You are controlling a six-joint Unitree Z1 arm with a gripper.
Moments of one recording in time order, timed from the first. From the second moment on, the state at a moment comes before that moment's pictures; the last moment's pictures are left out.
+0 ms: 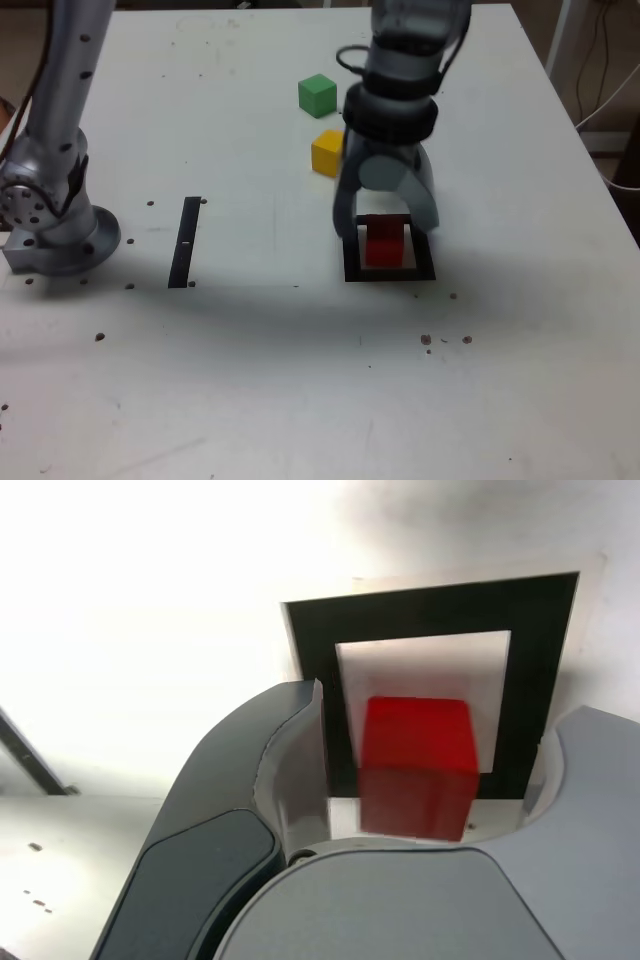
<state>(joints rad) -0.01 2.04 -1.49 1.18 -0.02 0.08</state>
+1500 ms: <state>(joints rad) 0.42 2.02 -1.59 1.31 0.09 0.51</state>
